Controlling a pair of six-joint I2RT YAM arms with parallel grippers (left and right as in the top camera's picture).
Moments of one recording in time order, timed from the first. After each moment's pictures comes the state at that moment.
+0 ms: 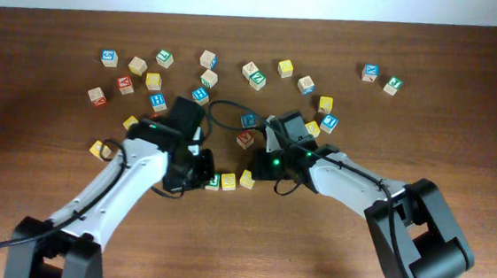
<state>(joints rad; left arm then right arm) -0.33 1.59 1.08 -0.93 0.24 -0.53 0.52 1.85 0.98 -0.19 -0.40 0.49</state>
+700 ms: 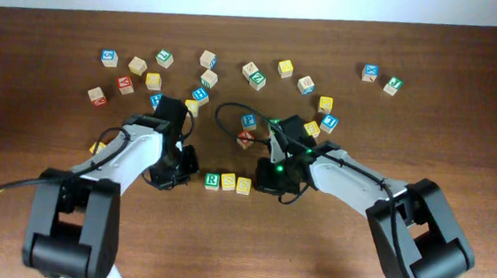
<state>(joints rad) -0.21 1.81 1.06 -0.80 0.16 -0.53 0.50 1.85 1.01 -0.42 -0.47 0.58</state>
